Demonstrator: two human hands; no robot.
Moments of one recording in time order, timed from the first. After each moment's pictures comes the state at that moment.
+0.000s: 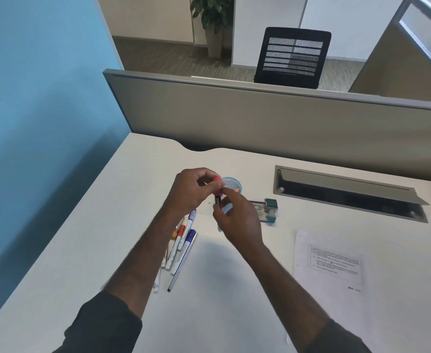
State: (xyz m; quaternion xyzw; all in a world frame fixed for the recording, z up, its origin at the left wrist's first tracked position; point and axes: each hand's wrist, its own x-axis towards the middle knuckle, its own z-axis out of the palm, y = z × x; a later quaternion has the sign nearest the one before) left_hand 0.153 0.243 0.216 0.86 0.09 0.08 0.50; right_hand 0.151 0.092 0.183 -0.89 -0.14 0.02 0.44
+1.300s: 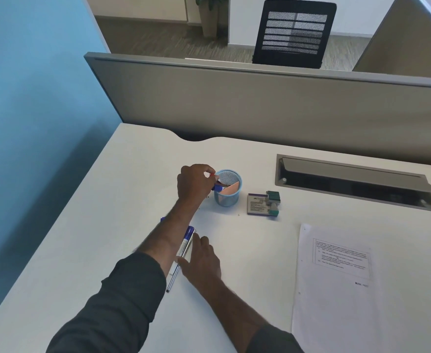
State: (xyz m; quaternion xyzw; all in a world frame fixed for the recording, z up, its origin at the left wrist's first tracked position) left_hand 0.226 0.247 0.125 0.91 0.23 0.07 0.32; right_hand 0.081 0.153 0.043 -0.91 -0.15 0.23 0.31
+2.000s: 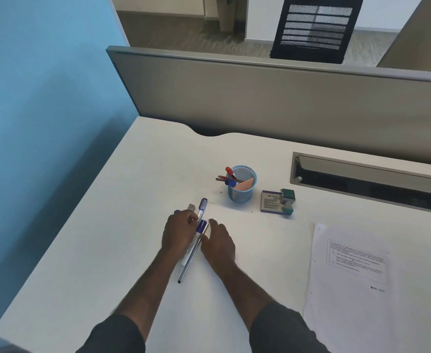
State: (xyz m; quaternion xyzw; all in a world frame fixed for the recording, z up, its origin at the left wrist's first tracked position) left_hand 0.094 0.276 0.071 0.88 0.32 -0.02 0.35; right_hand 0.108 0.155 0.044 -0.91 -0.10 0.24 0.32
